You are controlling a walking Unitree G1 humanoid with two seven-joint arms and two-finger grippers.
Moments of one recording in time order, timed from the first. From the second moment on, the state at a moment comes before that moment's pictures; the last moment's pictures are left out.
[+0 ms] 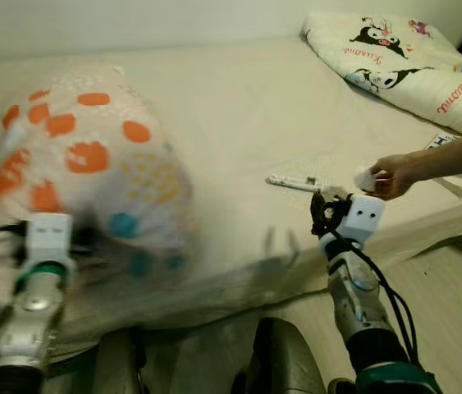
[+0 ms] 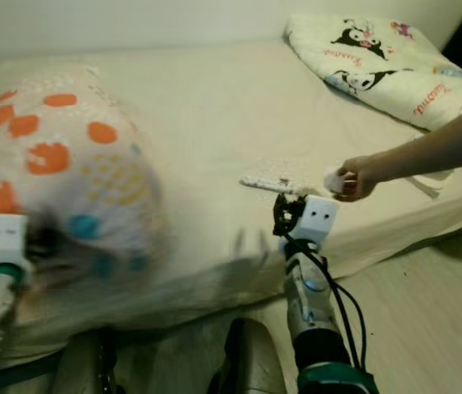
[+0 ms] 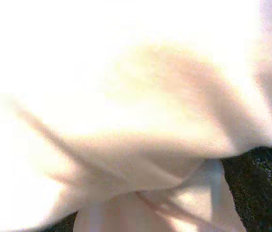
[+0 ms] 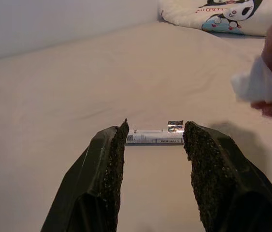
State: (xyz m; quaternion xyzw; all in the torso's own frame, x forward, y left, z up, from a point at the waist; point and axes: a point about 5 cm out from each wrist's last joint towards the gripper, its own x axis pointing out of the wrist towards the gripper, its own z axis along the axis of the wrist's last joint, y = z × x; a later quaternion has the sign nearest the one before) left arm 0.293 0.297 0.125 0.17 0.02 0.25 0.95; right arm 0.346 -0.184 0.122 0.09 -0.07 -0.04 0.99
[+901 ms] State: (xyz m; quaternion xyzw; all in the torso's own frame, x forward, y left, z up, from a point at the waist) left arm 0.259 0.277 0.055 0.19 0.14 0.20 0.95; right arm 0.345 -0.185 0.117 0.08 -0.06 -0.03 0.99
